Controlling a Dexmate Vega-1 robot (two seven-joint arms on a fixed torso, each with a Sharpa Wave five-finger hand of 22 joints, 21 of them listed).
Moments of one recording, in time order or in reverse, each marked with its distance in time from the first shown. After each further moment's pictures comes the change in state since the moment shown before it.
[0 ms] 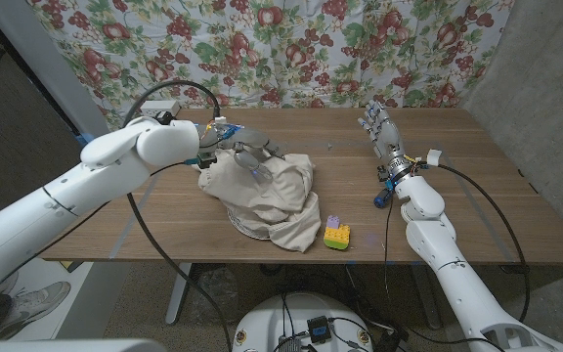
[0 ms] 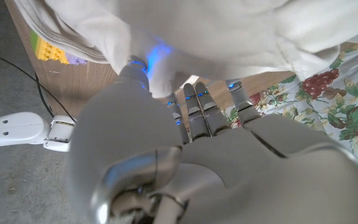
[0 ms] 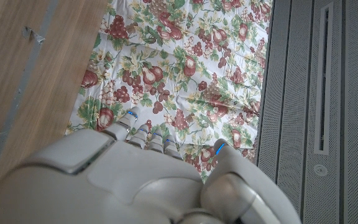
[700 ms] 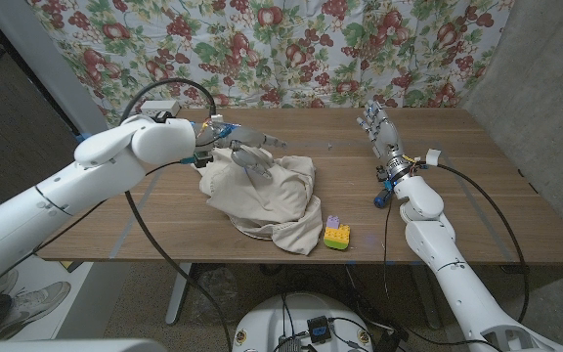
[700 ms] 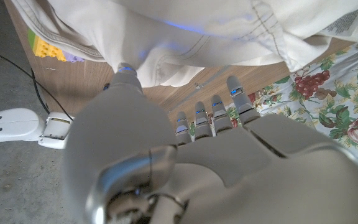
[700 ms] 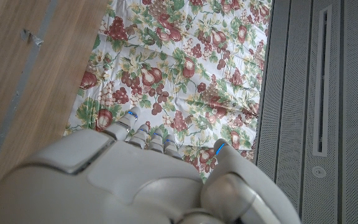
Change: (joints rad) left arm 0.020 0.023 -0.027 -0.012 -0.025 0.010 0.023; left_hand -0.054 -0.015 -0.057 0.022 0.031 -0.279 0.034 -0.004 -0.009 -0.249 0.058 0.000 -0.066 -0.202 0.136 0.004 -0.043 -0.063 0.002 -0.116 0.004; right arm -0.005 0.001 -0.006 -0.012 -0.010 -0.003 -0.007; right_hand 0.000 0.000 0.000 0.000 0.000 0.000 0.000 0.000 0.000 0.000 0.000 0.000 0.000 0.000 0.000 0.000 0.000 0.000 0.000 0.000 0.000
